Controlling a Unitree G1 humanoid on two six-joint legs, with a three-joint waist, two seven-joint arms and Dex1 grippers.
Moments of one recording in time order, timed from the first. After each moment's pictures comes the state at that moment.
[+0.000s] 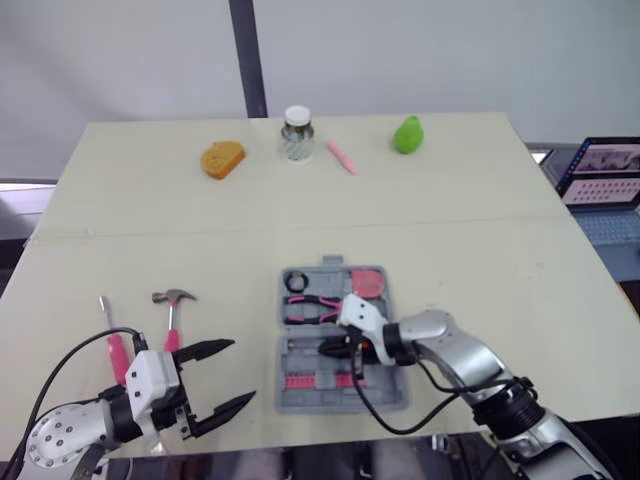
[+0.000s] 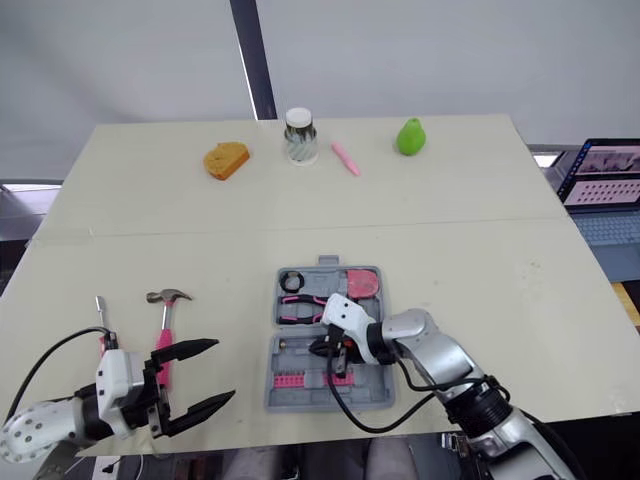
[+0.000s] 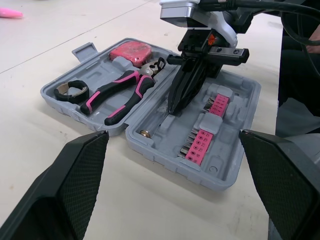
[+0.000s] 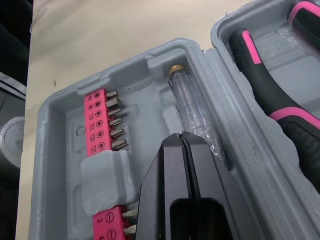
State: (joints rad) left arm 0.47 0.61 0.25 -0.44 -0.47 0.02 -0.96; right arm -0.38 -0.45 0.47 -0.09 0.18 0.59 0.97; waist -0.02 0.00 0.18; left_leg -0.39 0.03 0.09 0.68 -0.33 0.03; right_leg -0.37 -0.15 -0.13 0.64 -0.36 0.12
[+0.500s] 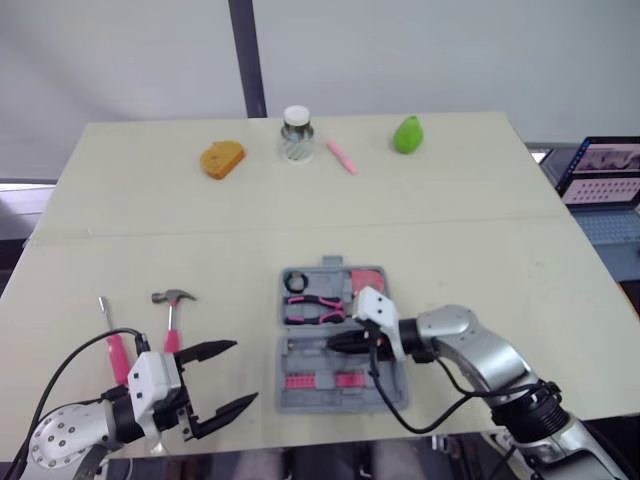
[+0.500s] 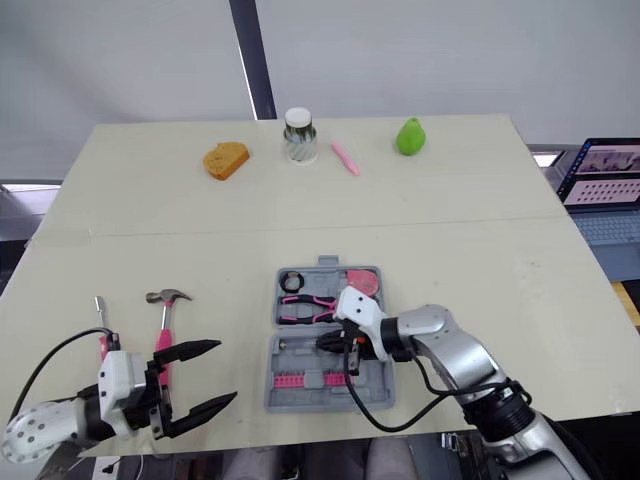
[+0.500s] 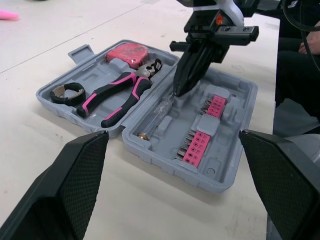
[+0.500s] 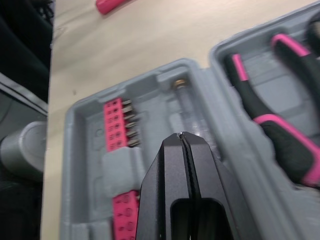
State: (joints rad) left arm 0.47 0.61 0.24 -0.43 -0.46 0.01 -0.97; right arm -0.36 -0.53 0.38 -0.19 0.24 0.59 1.00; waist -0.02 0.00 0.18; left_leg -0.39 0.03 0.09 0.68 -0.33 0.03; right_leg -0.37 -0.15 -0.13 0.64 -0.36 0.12
